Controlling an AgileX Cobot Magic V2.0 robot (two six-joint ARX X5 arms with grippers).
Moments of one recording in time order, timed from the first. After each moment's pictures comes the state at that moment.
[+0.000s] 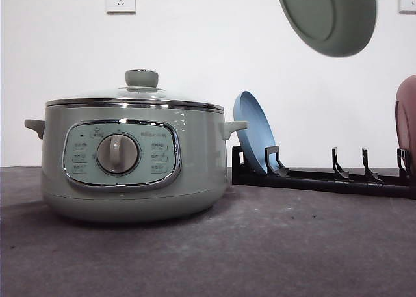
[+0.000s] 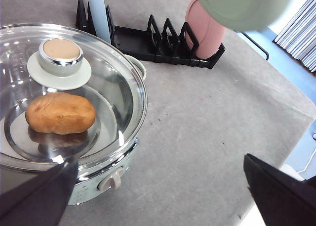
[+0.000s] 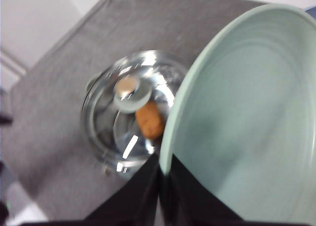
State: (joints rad) left_arx -0.33 0.75 0.96 -0.69 0.51 -0.11; right_arx 0.37 1.33 1.74 -1.05 -0.43 0.05
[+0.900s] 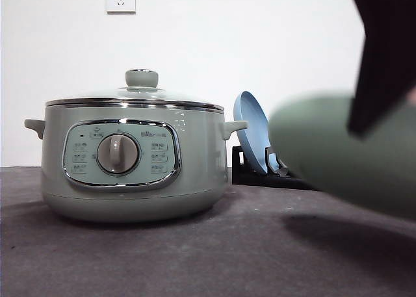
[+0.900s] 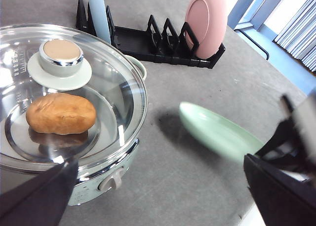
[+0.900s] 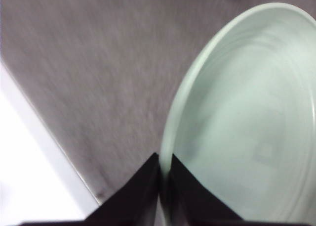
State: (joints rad) left_arx -0.33 0.75 0.96 -0.69 0.51 -0.11; right_arx 0.99 1.02 0.78 -0.81 0.10 0.05
